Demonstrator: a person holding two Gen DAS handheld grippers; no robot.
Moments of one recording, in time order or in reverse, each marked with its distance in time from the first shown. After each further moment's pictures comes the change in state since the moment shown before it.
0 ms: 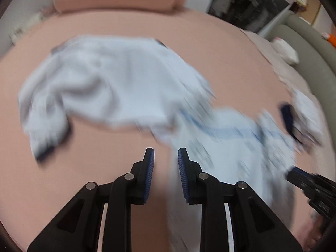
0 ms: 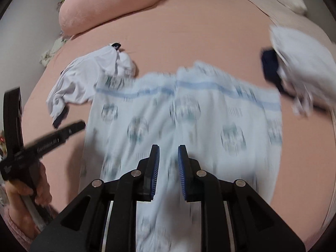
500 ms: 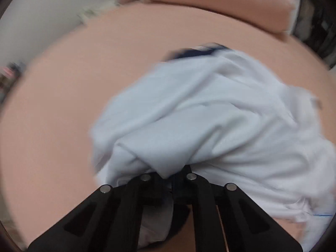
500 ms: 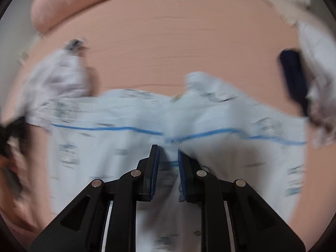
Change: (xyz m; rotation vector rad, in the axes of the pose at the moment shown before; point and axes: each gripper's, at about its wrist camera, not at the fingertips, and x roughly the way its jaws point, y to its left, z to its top) left arm 0.021 0.213 0.056 -0.235 -0.030 0.587; right arm 0.085 -0.021 0.044 0.030 0.117 -0.154
